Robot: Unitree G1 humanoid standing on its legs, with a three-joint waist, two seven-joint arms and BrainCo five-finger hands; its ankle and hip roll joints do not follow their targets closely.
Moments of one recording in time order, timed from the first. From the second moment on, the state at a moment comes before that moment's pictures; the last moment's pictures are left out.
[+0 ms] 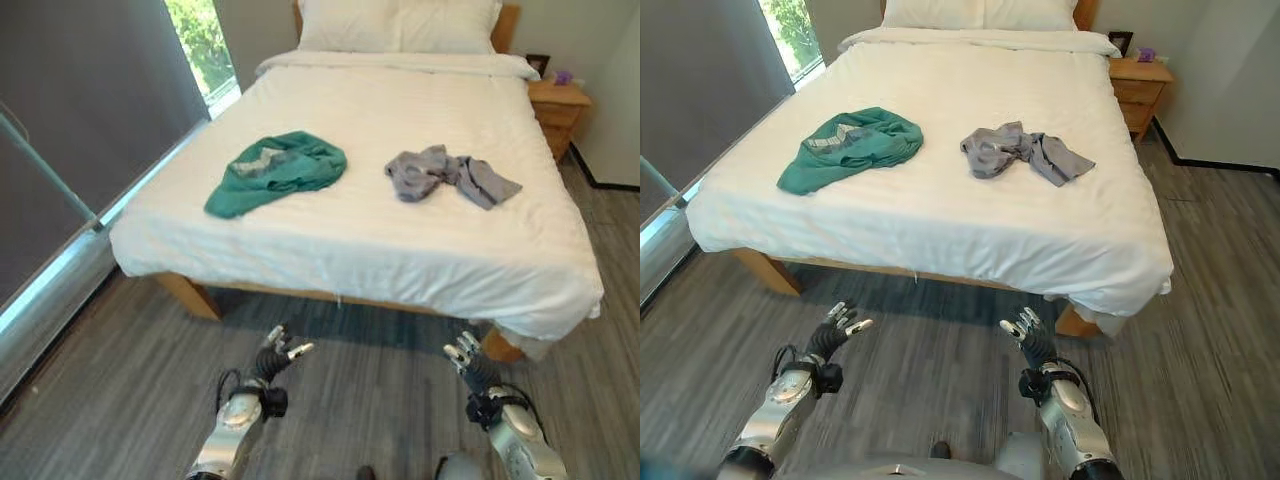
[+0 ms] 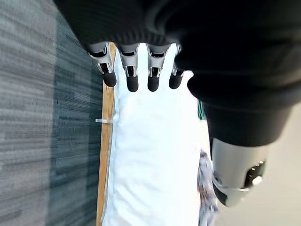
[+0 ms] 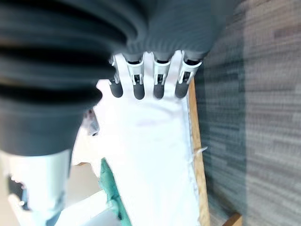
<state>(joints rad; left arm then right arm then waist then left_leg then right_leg) 0.08 0.34 -0.18 0.38 -0.33 -0.07 0.03 0.14 -0.27 0.15 0.37 0.57 -0.09 0.07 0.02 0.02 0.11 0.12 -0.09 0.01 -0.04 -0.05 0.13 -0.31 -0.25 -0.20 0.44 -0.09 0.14</state>
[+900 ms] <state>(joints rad) 0.13 0.25 -0.16 0.42 -0.43 -0.06 0.00 0.02 -0.57 -0.02 0.16 0.40 -0.09 0.03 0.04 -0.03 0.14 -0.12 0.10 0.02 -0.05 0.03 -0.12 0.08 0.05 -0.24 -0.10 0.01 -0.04</state>
